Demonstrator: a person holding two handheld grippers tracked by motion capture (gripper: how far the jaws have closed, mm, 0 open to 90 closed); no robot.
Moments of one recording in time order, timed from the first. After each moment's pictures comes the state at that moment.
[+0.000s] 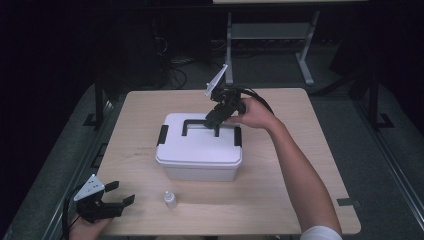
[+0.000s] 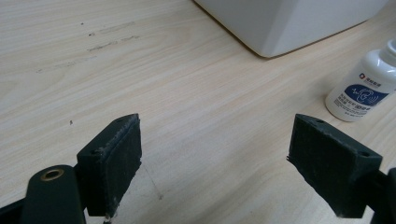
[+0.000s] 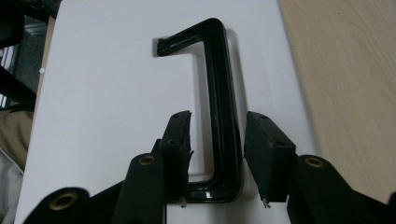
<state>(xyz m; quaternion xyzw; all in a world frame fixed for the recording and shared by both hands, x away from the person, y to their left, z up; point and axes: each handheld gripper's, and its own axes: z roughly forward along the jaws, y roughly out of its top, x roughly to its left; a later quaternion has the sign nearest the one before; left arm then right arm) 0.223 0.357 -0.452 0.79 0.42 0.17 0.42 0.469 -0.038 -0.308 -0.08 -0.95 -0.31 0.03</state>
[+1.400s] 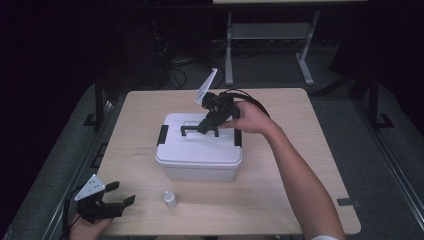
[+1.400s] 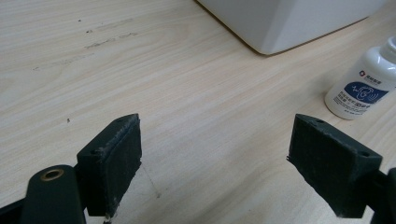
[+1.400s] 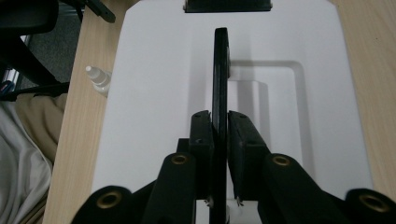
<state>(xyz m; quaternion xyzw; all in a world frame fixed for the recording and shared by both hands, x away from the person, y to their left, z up) 0.223 0.356 -0.452 0.79 0.42 0.17 0.42 0.435 -0.017 -0.290 -0.02 -0.95 -0.30 0.04</state>
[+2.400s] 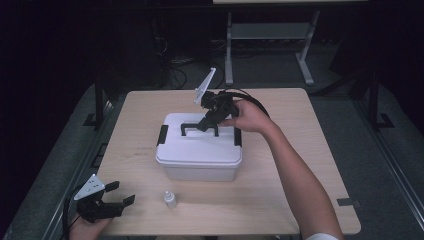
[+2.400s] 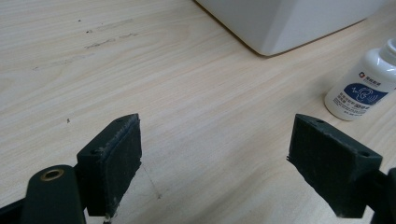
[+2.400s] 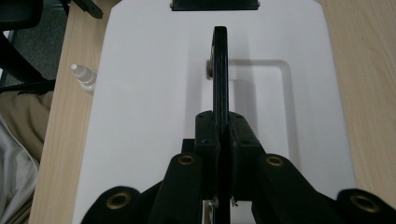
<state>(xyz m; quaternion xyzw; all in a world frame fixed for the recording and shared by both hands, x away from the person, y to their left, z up) 0.224 0.357 -0.453 0.79 0.42 0.17 0.42 0.438 -0.014 -0.289 -0.03 -0.96 -0.29 0.01</state>
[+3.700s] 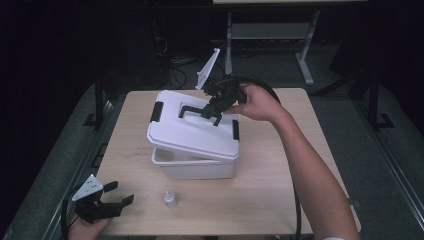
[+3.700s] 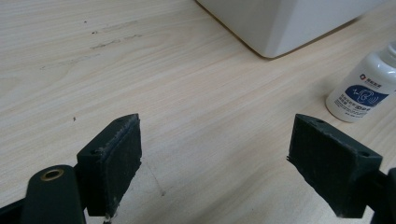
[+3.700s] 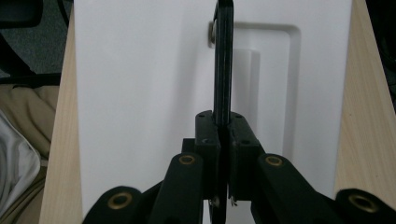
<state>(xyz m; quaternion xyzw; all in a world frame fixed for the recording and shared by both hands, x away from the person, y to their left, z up) 0.223 0.359 -0.452 0.78 0.42 0.17 0.42 0.419 -0.026 -0.227 -0.02 -0.96 -0.27 -0.04</state>
